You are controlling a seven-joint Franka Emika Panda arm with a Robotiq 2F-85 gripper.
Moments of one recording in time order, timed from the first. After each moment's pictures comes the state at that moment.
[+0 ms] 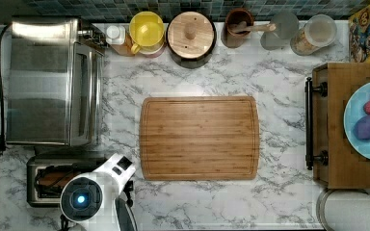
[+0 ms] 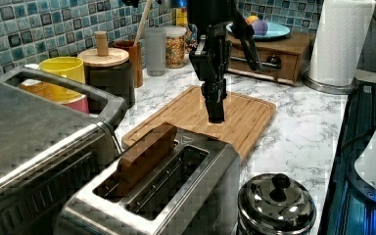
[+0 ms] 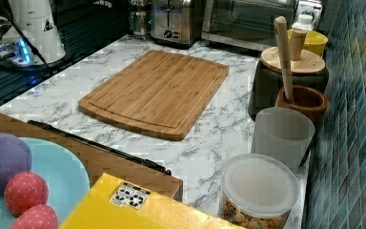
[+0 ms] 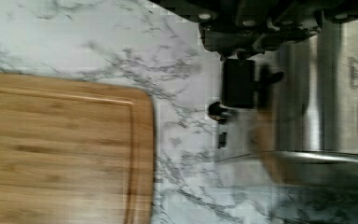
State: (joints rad) arm 0.28 -0.31 0.28 -2.50 0.31 0.55 -0.49
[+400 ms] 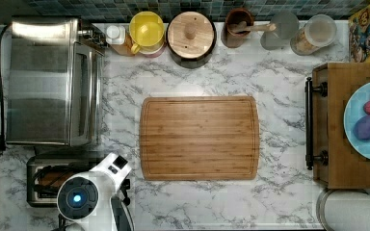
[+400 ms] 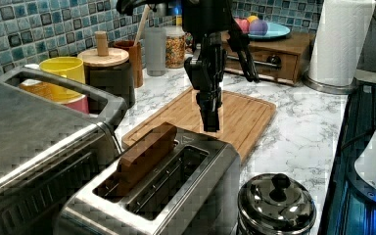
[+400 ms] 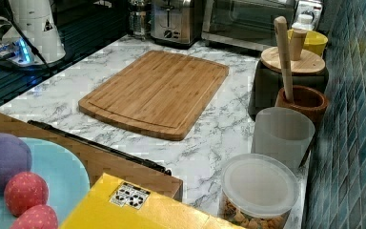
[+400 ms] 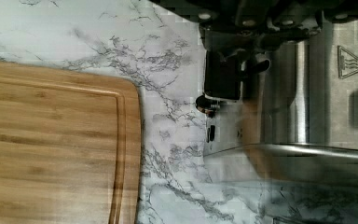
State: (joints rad) arm 0.29 -0.27 0.29 -2.50 0.30 0.59 -0.49
